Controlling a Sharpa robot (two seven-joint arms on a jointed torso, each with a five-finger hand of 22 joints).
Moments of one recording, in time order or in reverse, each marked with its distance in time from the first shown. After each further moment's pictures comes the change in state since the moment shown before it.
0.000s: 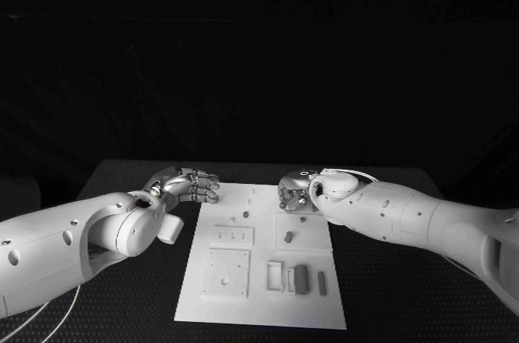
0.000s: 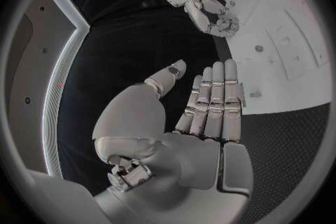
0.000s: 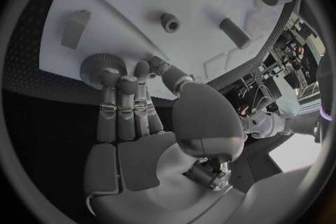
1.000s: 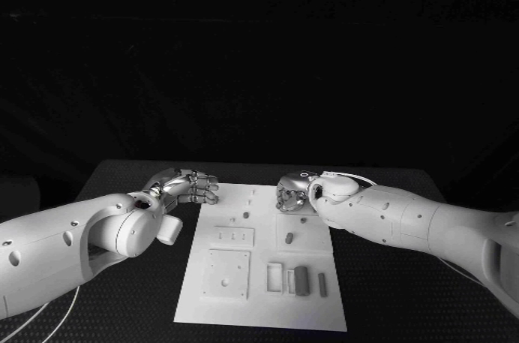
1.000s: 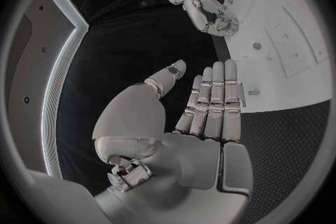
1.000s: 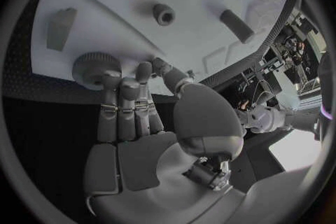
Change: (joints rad) left arm 0.000 0.003 0.000 -0.011 0.000 0.002 -0.002; left_hand 0.000 0.000 0.000 0.000 0.000 -0.004 -0.003 0.000 0.003 -0.001 0.001 -0.004 0.000 0.000 0.000 -0.004 0.003 -0.006 0.000 0.000 0.000 0.002; right arm -0.006 -0.004 -0.003 0.017 0.050 -0.064 -0.008; right_hand -0.030 0.071 0.002 0.002 0.001 0.075 -0.028 0.027 0.006 0.065 -0.029 -0.008 0.080 0.027 -0.033 0.080 0.011 0.001 0.023 -0.030 0.074 0.000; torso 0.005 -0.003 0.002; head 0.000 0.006
